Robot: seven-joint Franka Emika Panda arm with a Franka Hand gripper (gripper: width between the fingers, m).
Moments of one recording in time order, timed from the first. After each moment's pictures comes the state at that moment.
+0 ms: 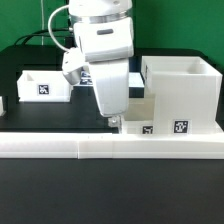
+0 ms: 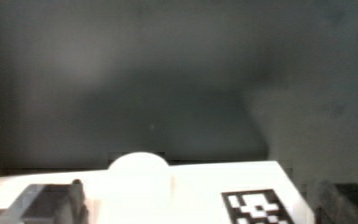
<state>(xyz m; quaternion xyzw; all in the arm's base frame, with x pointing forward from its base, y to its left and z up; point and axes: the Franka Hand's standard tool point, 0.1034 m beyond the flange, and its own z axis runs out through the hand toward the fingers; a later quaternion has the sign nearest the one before) 0.588 -0.004 0.032 -0.69 -0.72 -0.01 0.08</state>
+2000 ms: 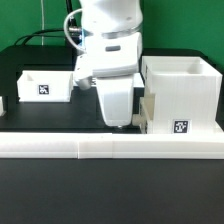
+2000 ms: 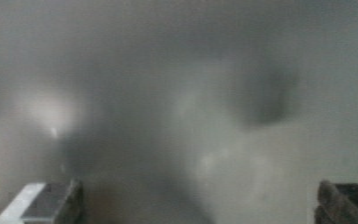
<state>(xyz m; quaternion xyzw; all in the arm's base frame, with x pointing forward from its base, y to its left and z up) 0.561 -0.005 0.014 -0.72 -0.69 0.02 0.11</state>
